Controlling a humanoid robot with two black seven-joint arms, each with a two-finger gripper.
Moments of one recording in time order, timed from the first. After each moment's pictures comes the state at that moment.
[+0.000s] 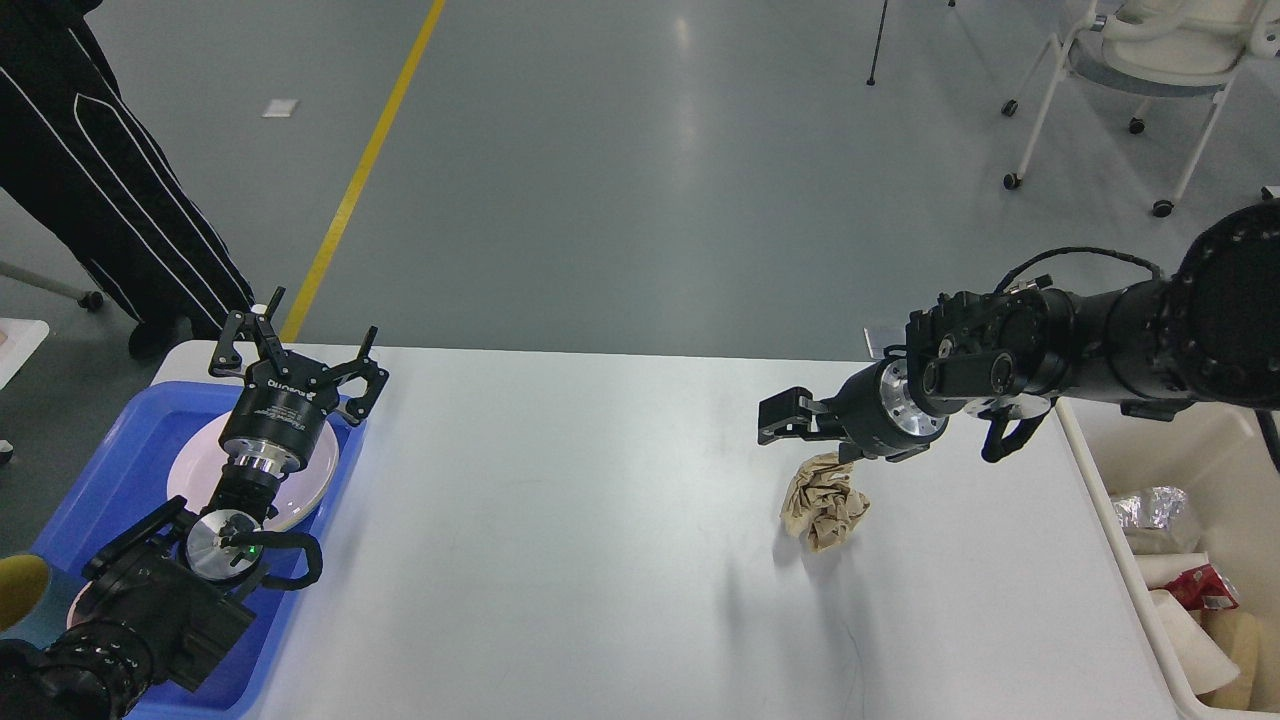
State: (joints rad) left arm -0.64 0.17 -0.88 -0.31 -0.22 -0.75 -0.30; right arm 1.62 -0.07 -1.26 1.07 0.05 0.29 0.24
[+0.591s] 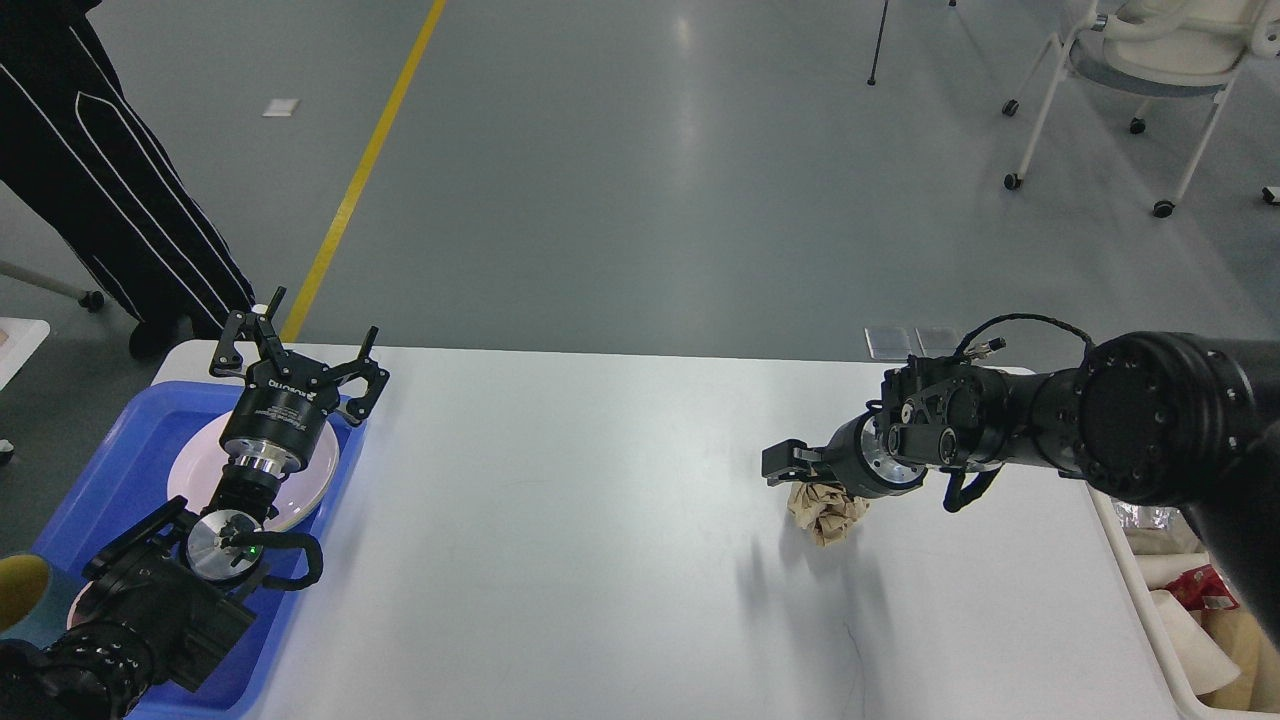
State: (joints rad) left arm -0.64 0.17 -0.88 -0.31 -0.22 -0.75 -0.30; right arm 1.38 0.02 -1.29 0.81 0.05 0.26 0.15
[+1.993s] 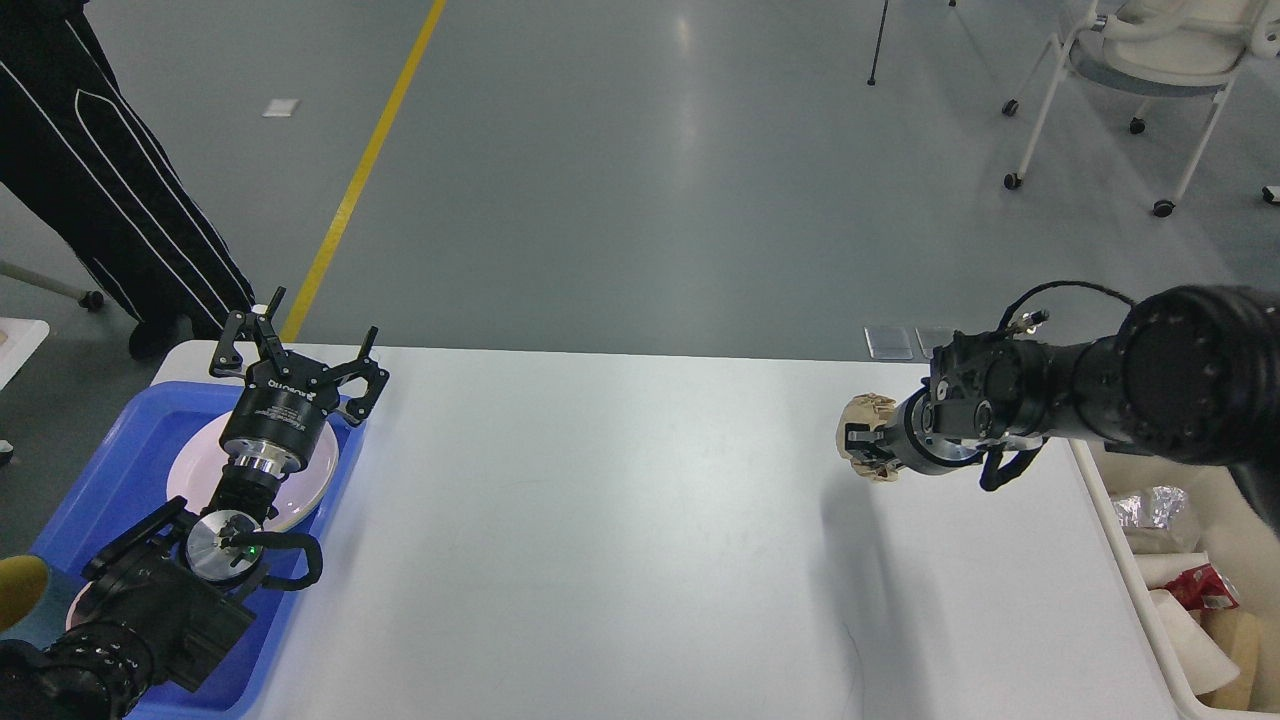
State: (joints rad) left arm -0.64 0.17 -0.88 -0.31 -0.22 -0.75 -0.30; right arm 1.54 -0.06 -1.33 0.98 0.05 0.20 -0.03
